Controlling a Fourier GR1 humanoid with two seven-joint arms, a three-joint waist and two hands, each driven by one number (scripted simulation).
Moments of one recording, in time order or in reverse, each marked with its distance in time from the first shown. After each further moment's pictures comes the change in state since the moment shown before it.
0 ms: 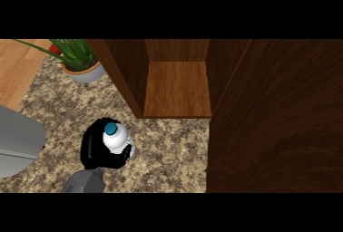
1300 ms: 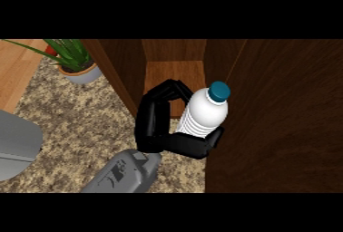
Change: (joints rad) left arm -0.315 -0.110 -0.393 -0.524 -0.162 0.735 0.545; right arm -0.087 0.009 -0.026 0.009 -0.019 0.002 0.059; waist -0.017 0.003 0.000
